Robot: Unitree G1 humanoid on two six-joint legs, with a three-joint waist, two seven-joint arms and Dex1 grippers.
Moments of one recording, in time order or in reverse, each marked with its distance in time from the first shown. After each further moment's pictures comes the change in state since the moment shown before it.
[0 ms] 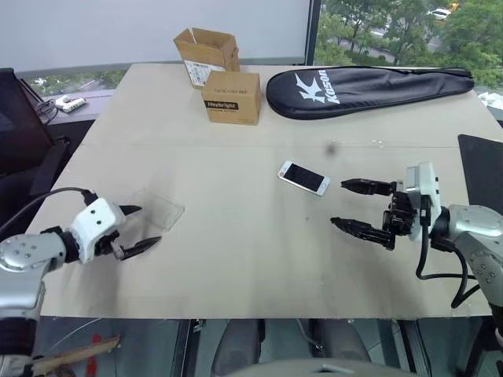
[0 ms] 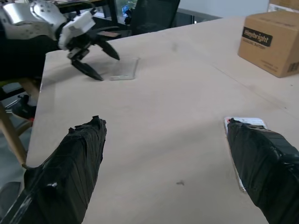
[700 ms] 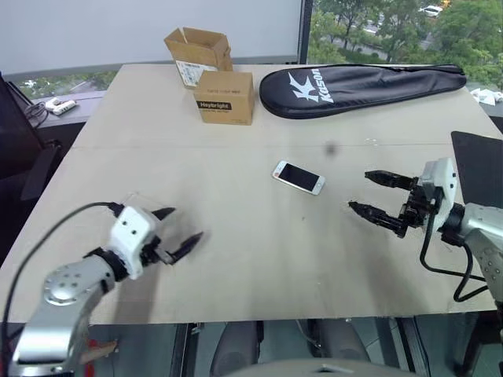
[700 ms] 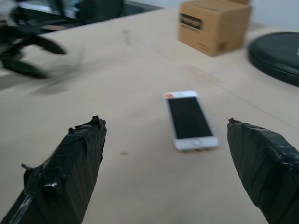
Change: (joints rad) left arm 0.289 -0.205 0.117 -0.653 -0.140 0.395 0.355; right arm 0.024 0.004 -0.070 0.108 -0.044 -0.063 -0.003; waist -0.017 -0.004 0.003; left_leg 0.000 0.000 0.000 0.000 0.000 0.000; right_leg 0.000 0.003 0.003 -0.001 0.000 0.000
